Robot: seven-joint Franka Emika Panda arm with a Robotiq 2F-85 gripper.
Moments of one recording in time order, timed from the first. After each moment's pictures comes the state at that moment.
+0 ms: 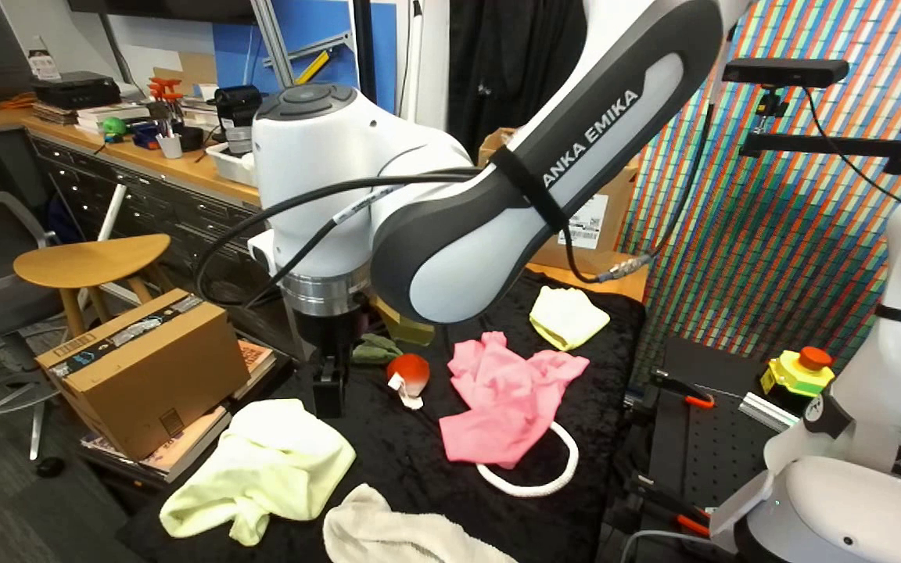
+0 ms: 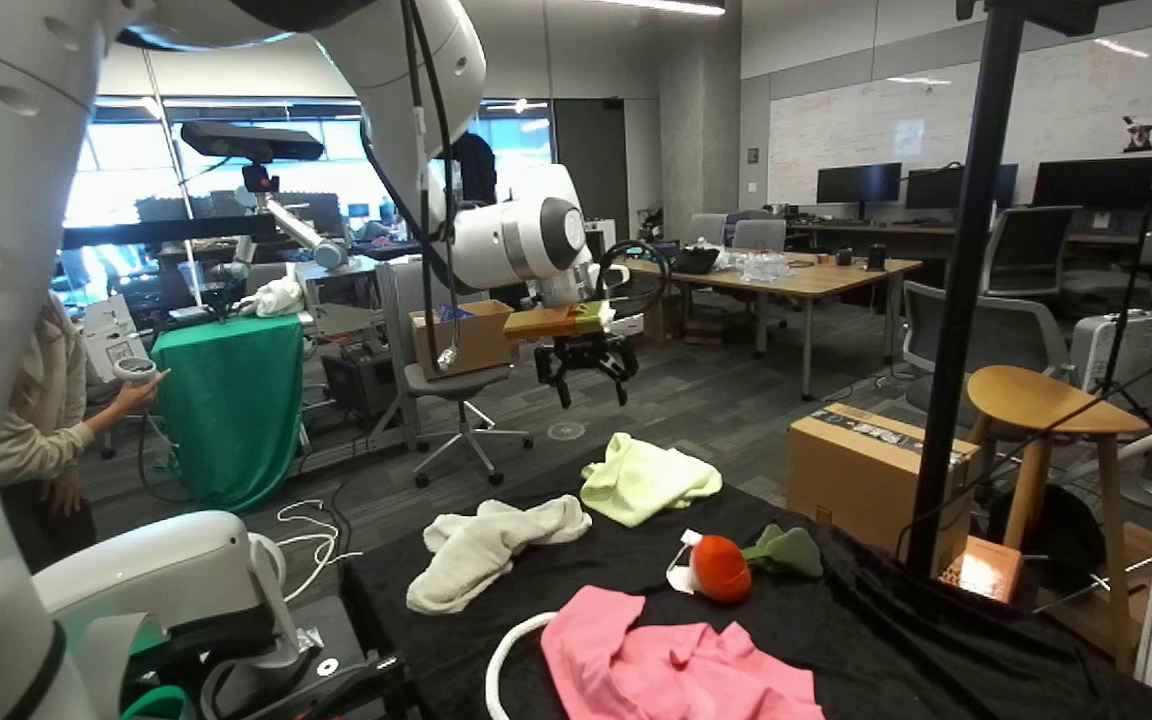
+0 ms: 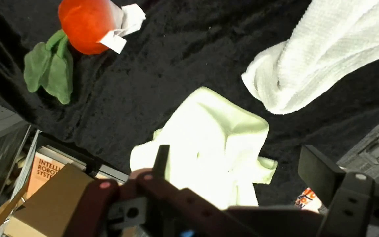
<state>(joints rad) 0.29 0.43 0.22 -1.92 -0.36 2.41 0.11</state>
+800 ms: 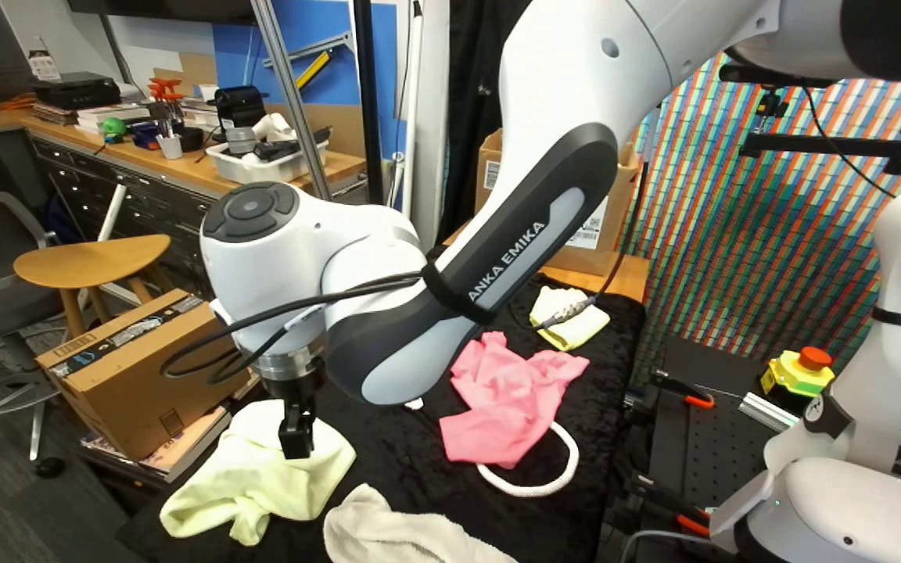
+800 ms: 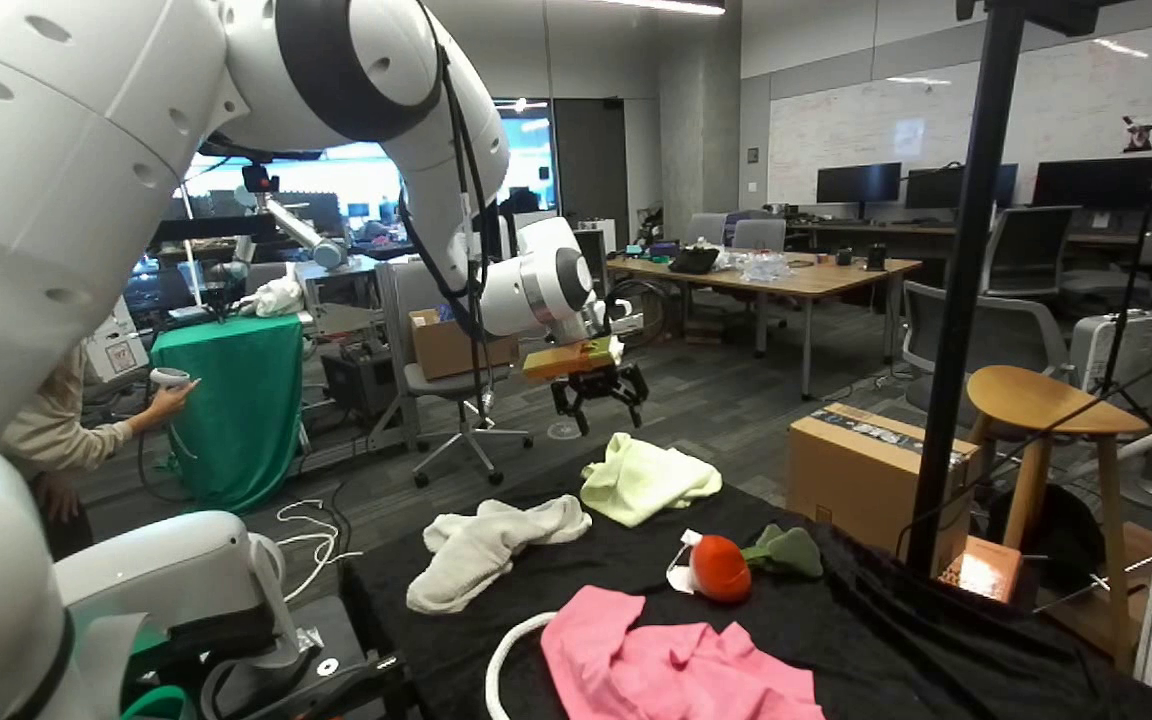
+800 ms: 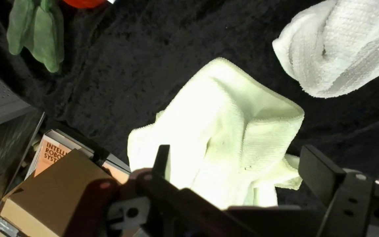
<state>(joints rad) 0.45 0.66 0.07 -1.70 -0.47 2.44 0.17</state>
